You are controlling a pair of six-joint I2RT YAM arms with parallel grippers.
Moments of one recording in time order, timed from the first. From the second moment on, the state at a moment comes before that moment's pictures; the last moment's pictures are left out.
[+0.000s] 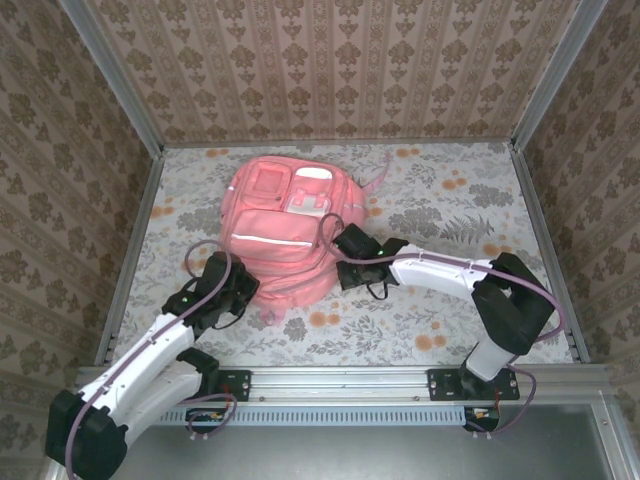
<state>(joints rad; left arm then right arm) -0.52 0.79 0.46 -0.53 -0.02 -1.33 0.76 1.64 1.02 -0.48 0.11 0.47</state>
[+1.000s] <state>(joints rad) -0.58 0.93 0.65 -0.59 0.02 -1.19 0.47 1.81 1.20 -0.39 0.09 0.31</state>
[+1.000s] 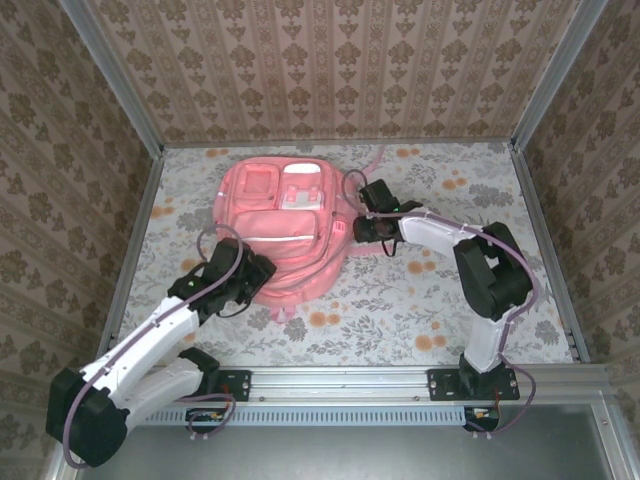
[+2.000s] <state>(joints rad) -0.05 1.34 0.54 -0.01 -0.45 -0.18 0.16 1.26 0.43 0.26 0.49 0.10</state>
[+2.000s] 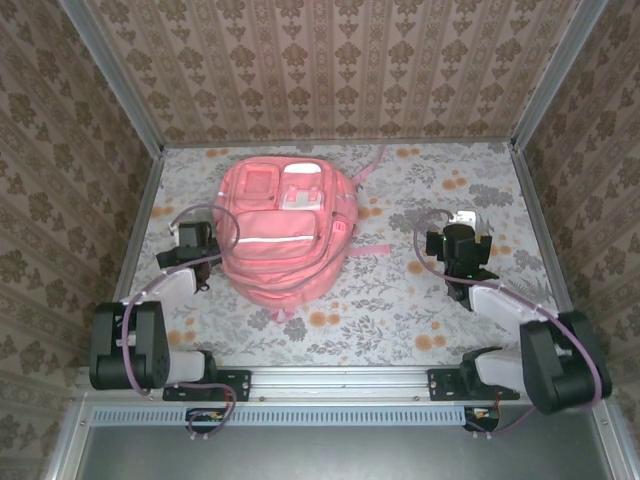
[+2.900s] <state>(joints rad) -0.03 1.53 0.40 0.73 -0.17 0.07 0.03 1.52 0.37 0.77 0.20 0.07</state>
